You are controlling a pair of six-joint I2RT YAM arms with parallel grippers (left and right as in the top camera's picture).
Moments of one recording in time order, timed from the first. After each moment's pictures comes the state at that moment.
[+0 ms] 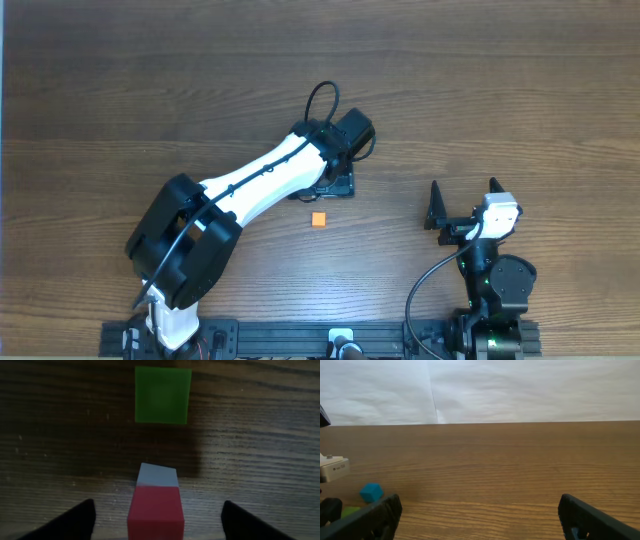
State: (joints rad) left arm -0.76 1.98 1.40 -0.92 -0.08 -0.80; right arm -0.03 0.01 0.01 -0.06 -0.11 0.05
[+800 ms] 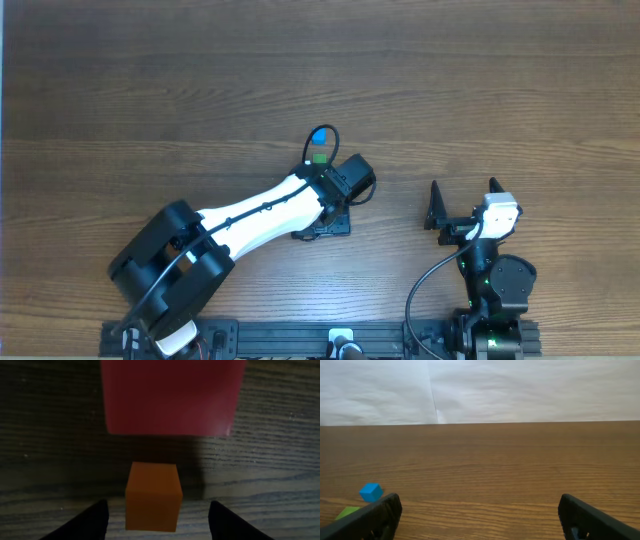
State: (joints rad) left arm -0.88 1.85 1.14 -0.80 -0.02 -0.94; right arm -0.03 0.01 0.01 -0.06 -0.11 0.05
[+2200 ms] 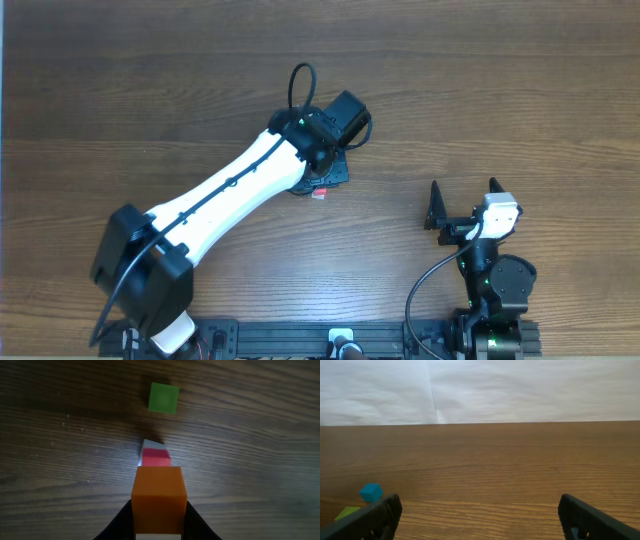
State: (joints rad) left arm -0.75 1.83 1.48 -1.06 -0.07 -0.90; right arm -0.03 0.01 0.01 -0.06 -0.11 0.05
